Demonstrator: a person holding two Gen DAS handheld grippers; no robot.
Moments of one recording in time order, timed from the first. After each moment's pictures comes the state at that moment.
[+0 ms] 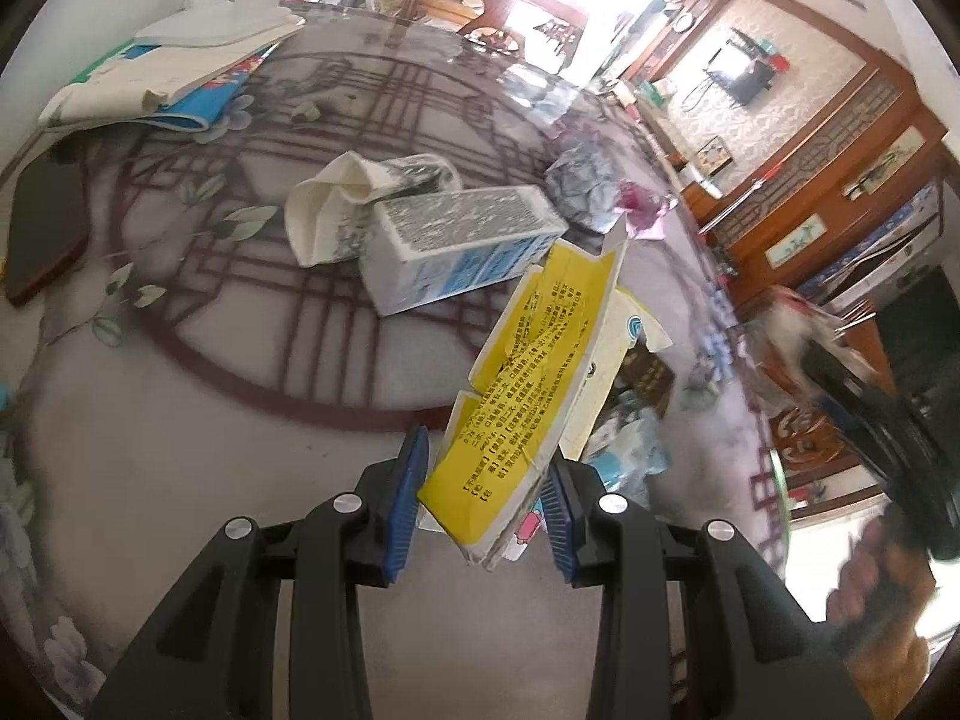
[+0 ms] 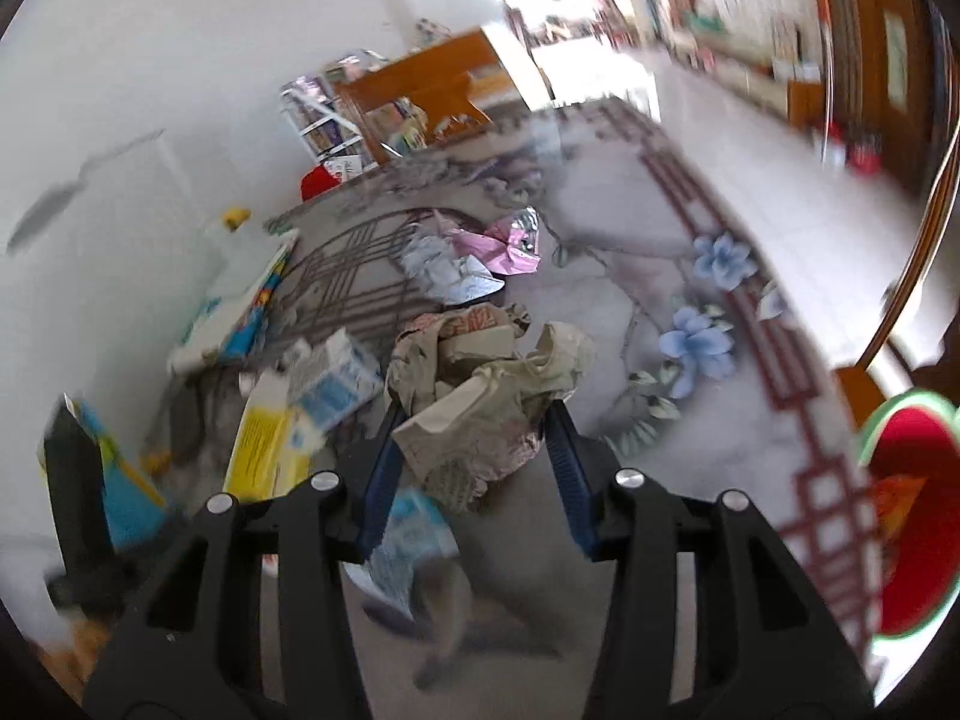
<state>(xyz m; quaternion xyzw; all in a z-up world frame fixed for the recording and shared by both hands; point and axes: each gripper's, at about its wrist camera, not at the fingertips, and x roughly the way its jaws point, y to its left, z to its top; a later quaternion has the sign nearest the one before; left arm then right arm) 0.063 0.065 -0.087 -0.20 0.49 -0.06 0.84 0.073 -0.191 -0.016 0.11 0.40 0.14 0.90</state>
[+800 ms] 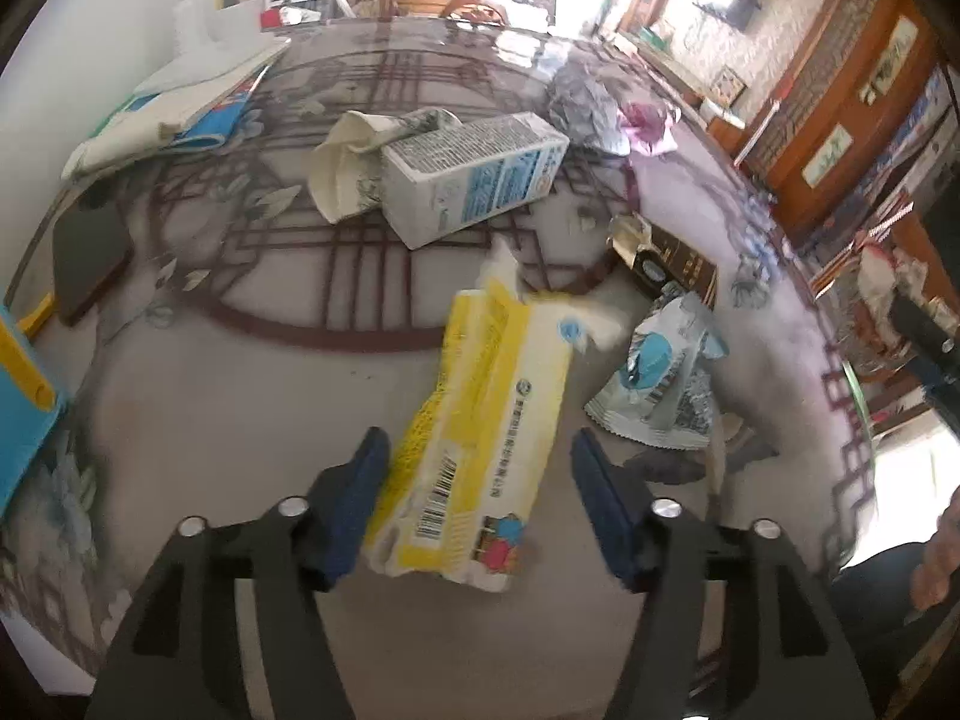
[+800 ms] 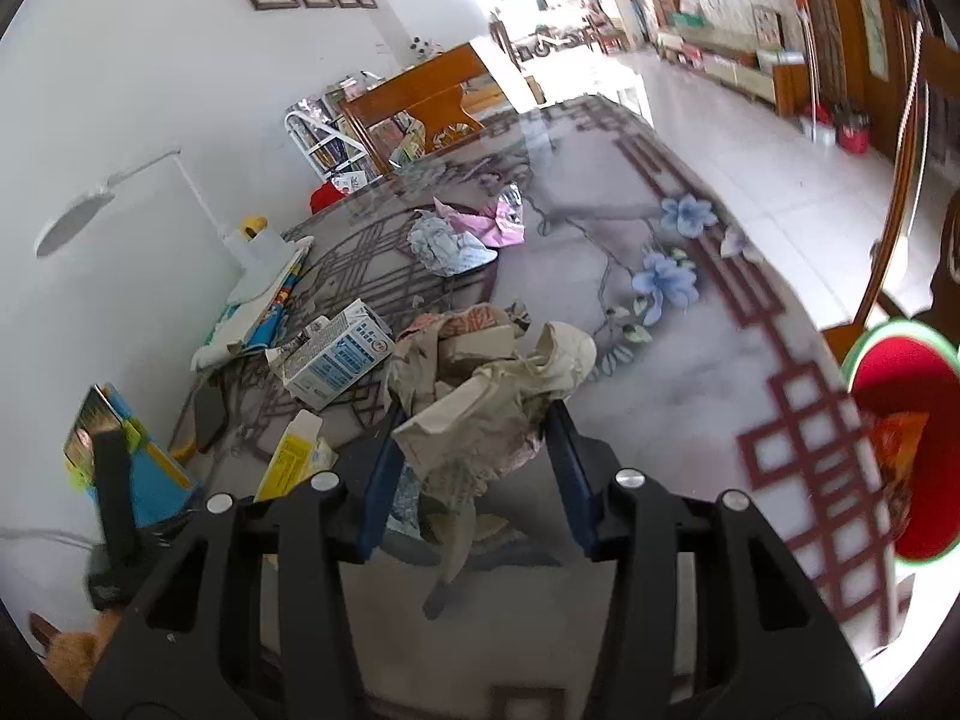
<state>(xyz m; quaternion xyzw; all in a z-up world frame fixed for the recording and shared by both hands) 0.035 0.042 -0.098 -0.07 0.51 -0.03 0.85 0.035 -0.221 -0.033 0.19 0.40 0.14 0.89</state>
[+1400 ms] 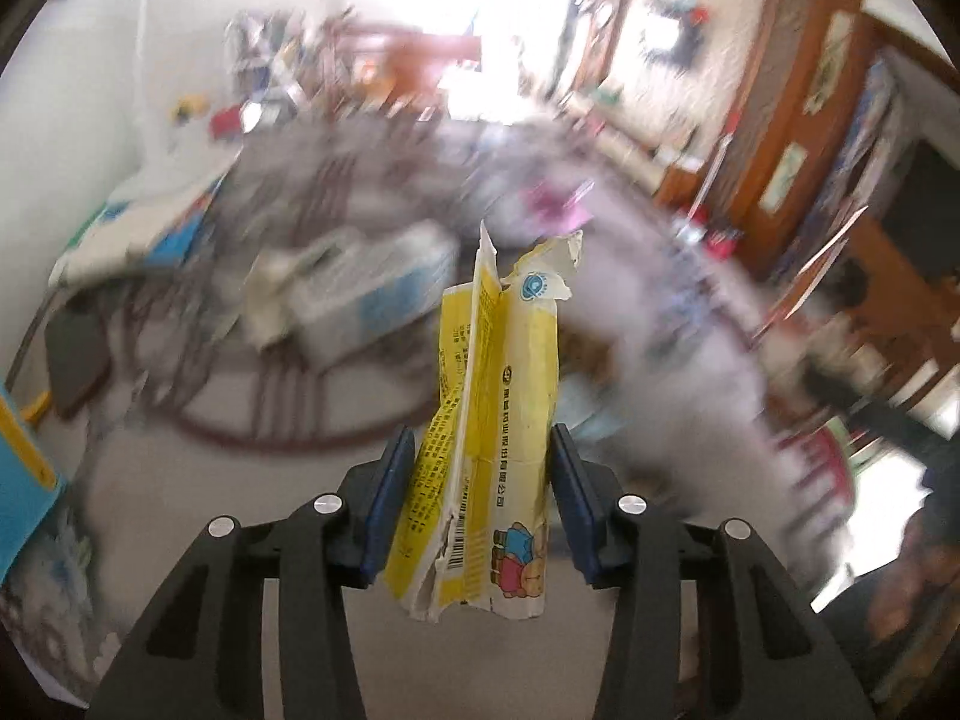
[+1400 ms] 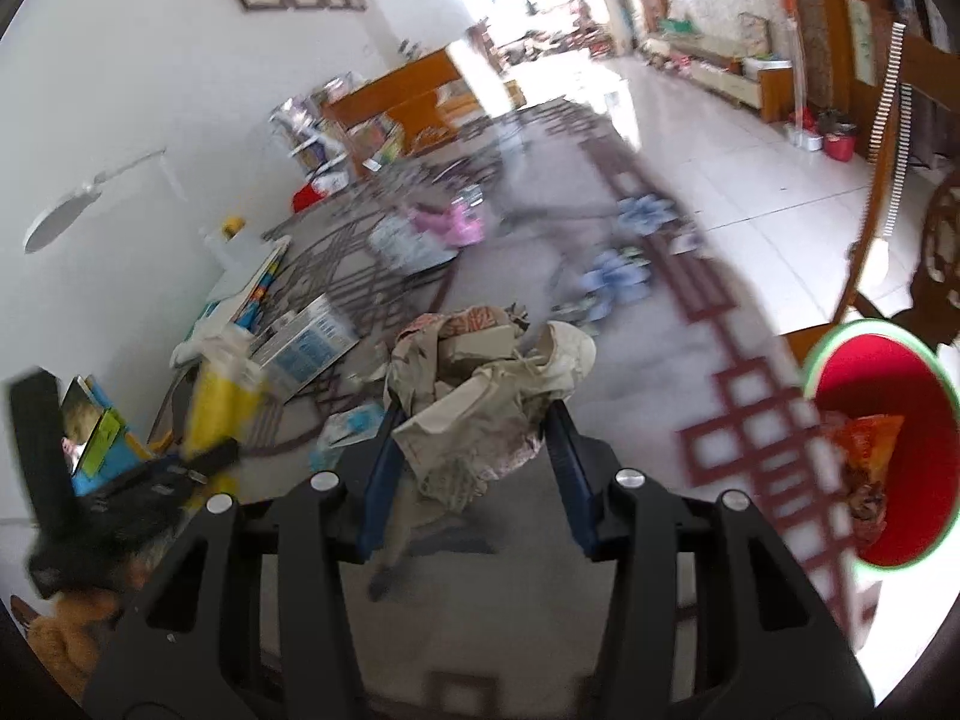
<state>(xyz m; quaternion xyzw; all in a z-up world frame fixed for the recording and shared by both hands) 0.025 -0.016 -0.039 -0.06 0.40 -0.08 0.91 0.016 -0.267 -0.037 0.17 0.38 0.10 0.90</state>
